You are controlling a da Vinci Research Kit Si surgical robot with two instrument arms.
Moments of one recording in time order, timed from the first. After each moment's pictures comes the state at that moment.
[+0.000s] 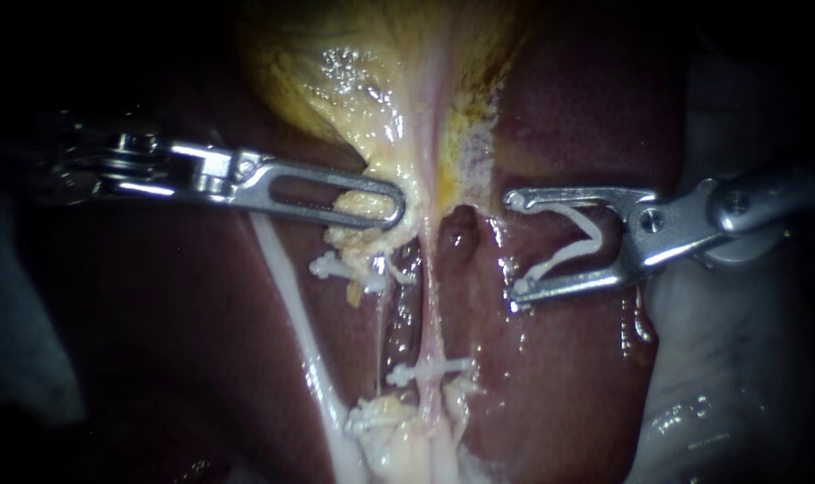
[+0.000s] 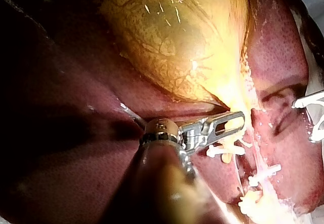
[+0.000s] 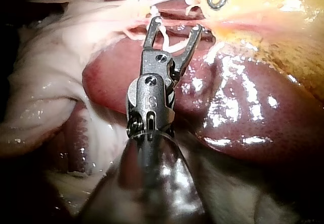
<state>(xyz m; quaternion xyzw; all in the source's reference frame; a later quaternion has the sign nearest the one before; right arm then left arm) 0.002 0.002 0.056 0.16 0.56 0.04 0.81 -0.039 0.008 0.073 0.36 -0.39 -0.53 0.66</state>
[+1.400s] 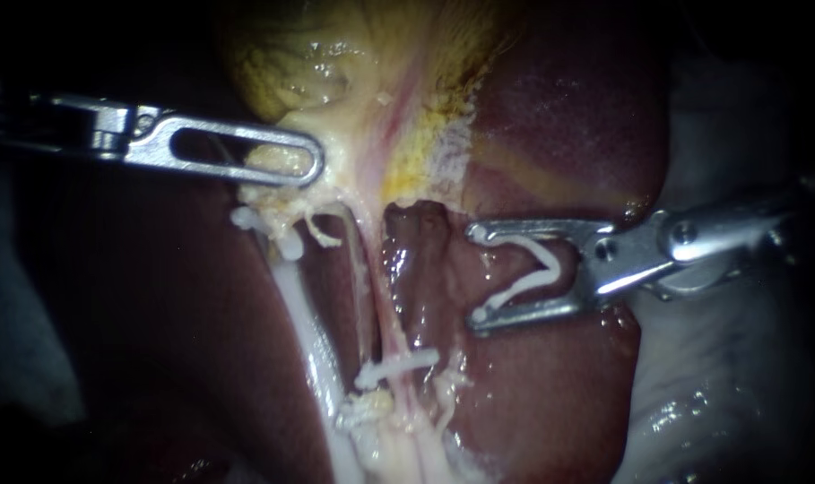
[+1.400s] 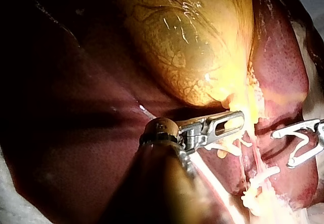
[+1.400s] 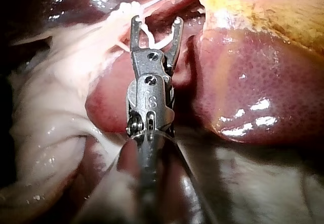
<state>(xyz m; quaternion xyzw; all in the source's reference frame) 0.009 -0.003 0.060 0.26 0.54 0.14 0.79 -0.032 0.011 0.065 0.34 -0.39 -0.55 0.65</state>
